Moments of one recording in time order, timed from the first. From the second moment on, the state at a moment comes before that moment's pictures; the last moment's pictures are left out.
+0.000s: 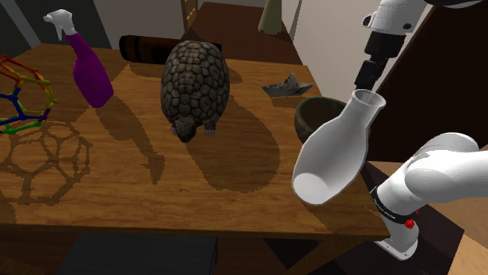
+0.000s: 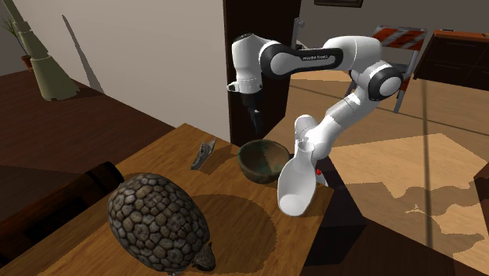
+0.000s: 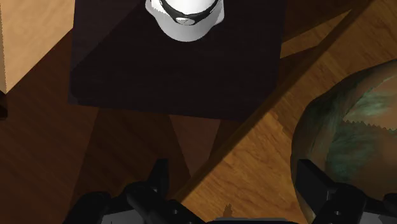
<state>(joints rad) 0.00 -0.83 0.01 -2.42 0.12 1.43 -0.11</state>
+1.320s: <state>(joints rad) 0.19 -0.26 -0.14 -2.04 0.16 1.71 -0.79</state>
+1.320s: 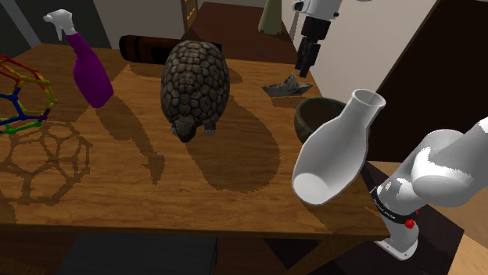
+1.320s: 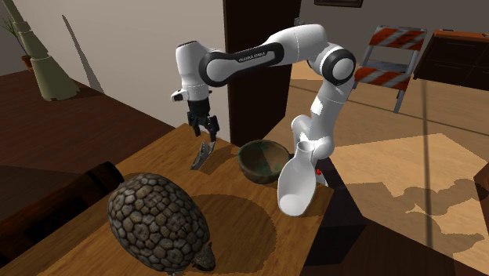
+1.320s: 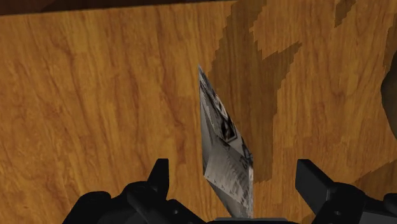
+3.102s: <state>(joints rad) 0.19 -0.27 -0.13 -2.09 0.17 1.75 -0.79</state>
